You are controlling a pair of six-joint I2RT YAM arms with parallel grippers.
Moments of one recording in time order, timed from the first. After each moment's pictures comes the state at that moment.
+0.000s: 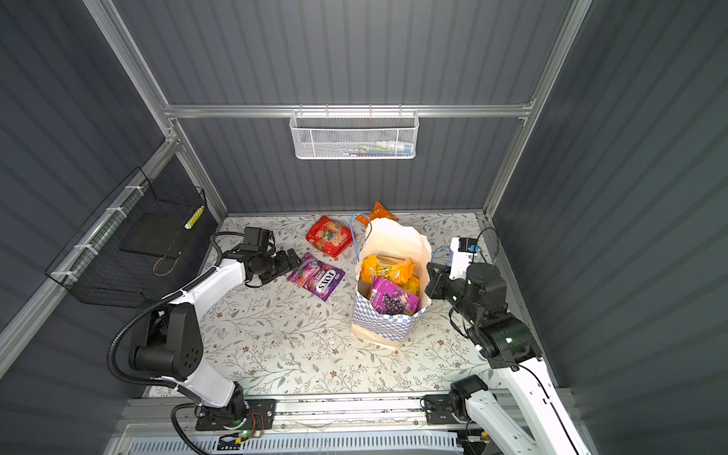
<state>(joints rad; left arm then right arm) -0.18 1.66 1.17 -0.51 0.20 -0.51 0.32 0.71 0.94 -0.57 -0.07 0.44</state>
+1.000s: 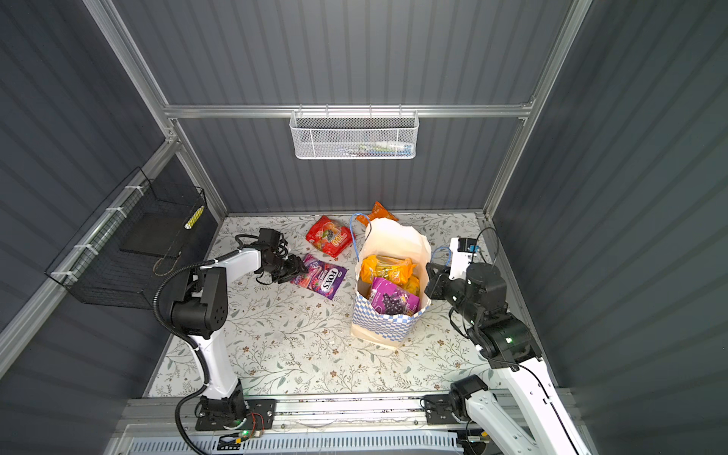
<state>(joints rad) -0.16 1.98 1.31 -0.50 0.39 -0.39 0.32 0.71 0.94 -0.57 -0.08 0.44</state>
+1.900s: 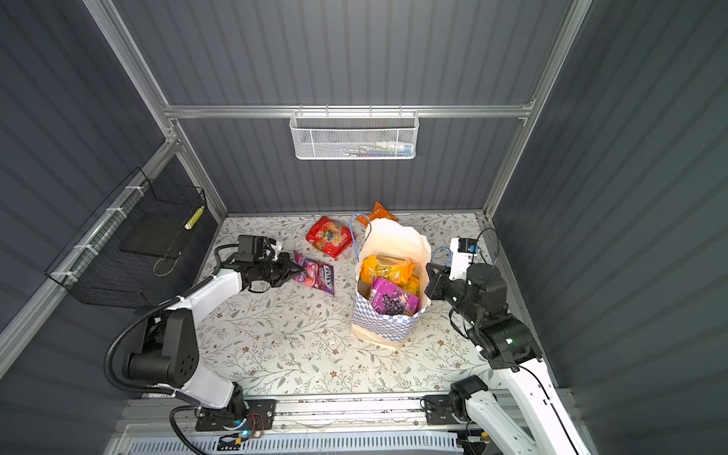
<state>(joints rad) -0.16 1.54 1.03 -0.30 0.60 -0.72 0.32 0.71 0.94 -0.57 -0.08 0.44</state>
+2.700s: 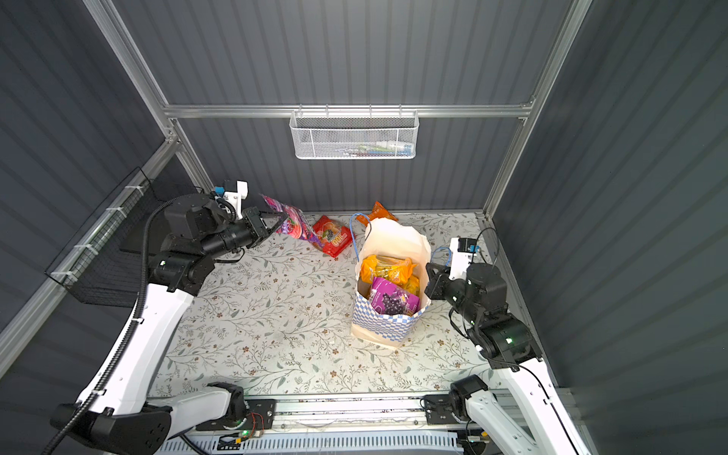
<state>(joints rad) -0.29 1.21 1.51 -0.49 0.54 -0.75 0.32 0.71 0.94 -0.57 -0.08 0.44</state>
